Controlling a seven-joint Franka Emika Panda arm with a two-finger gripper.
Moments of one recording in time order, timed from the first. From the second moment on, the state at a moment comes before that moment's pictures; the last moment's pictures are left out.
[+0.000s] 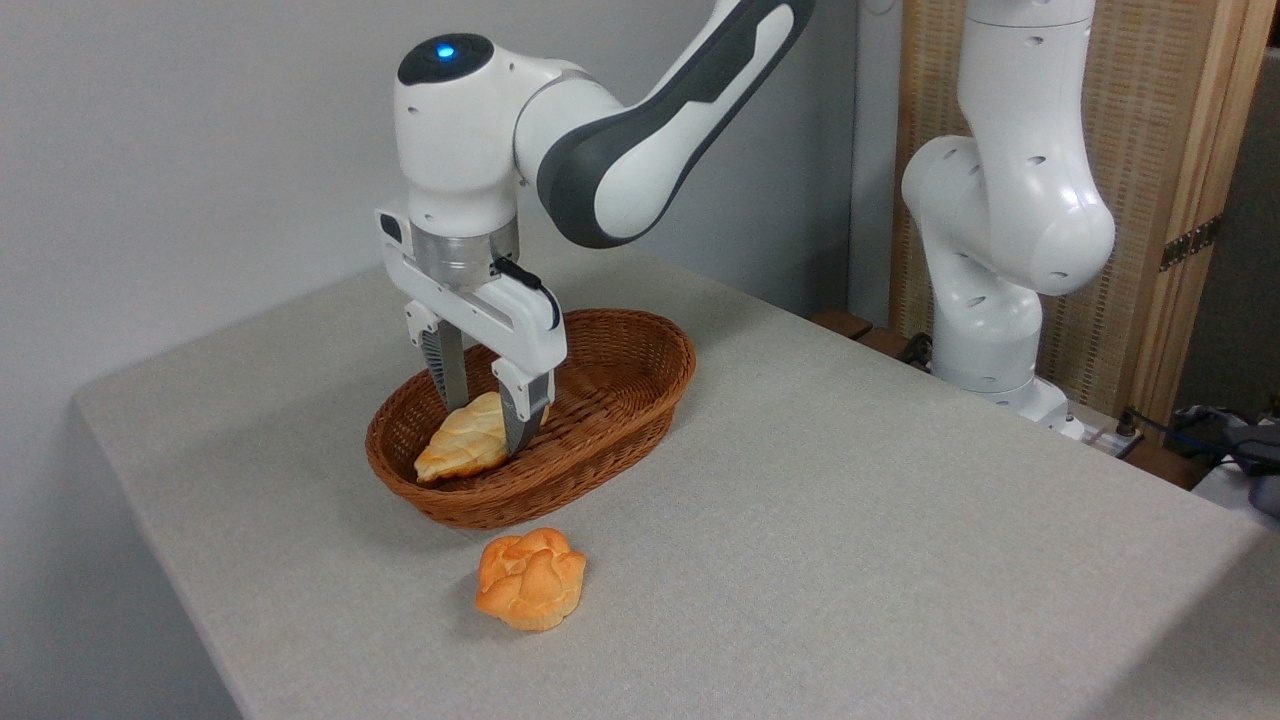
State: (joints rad) arm -0.34 -0.03 0.01 -2.15 -0.25 2.22 0.42
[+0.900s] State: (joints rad) arm -0.36 -0.01 0.00 -2.15 -0.18 2.23 0.42
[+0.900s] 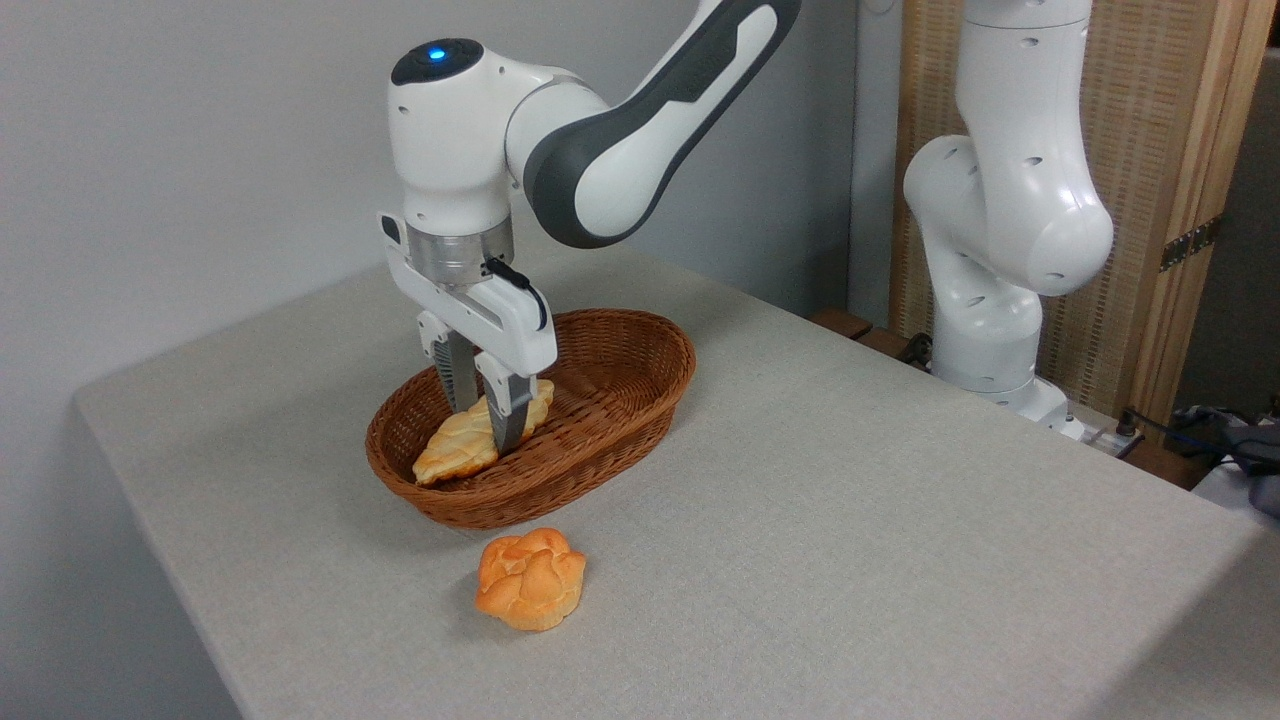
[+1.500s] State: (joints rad) arm -0.36 -0.09 0.00 -2.14 -0.18 2.18 0.42
